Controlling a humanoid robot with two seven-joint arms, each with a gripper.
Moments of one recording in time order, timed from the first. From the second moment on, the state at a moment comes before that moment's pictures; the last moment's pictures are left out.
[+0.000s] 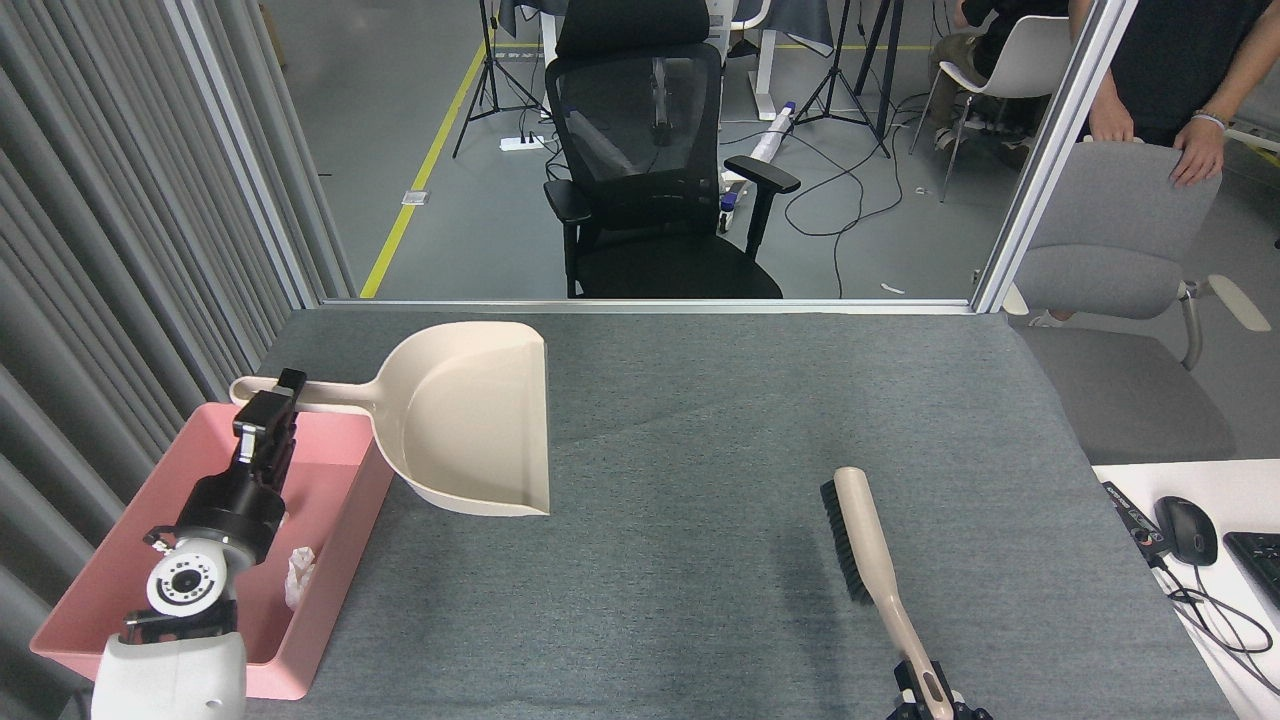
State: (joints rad) left arm -0.39 0.14 0.26 -1.19 -0.19 -0.21 -0.34; right arm 0.33 0.04 -0.12 -1.58 1.32 -0.30 -0.23
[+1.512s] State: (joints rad) left arm -0.38 -0.12 0.25 -0.73 -0.48 -0.50 -0.20; right arm 0.30 0.01 -0.11 -1.56 1.35 -0.27 -0.20
